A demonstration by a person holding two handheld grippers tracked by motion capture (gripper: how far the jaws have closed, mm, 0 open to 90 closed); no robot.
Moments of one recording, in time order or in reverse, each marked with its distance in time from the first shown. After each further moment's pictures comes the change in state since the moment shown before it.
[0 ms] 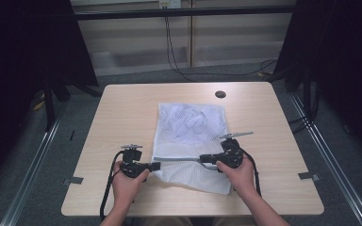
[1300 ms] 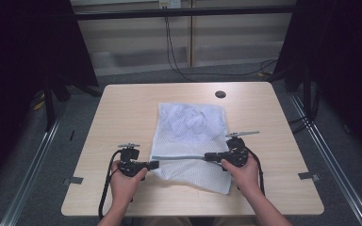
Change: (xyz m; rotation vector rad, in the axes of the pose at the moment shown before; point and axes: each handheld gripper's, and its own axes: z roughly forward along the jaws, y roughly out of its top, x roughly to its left) left arm 0.003 0.002 -0.004 -0.019 -0.024 -0.032; right arm -0.008 0.000 -0.012 -0.025 -0.019 0.020
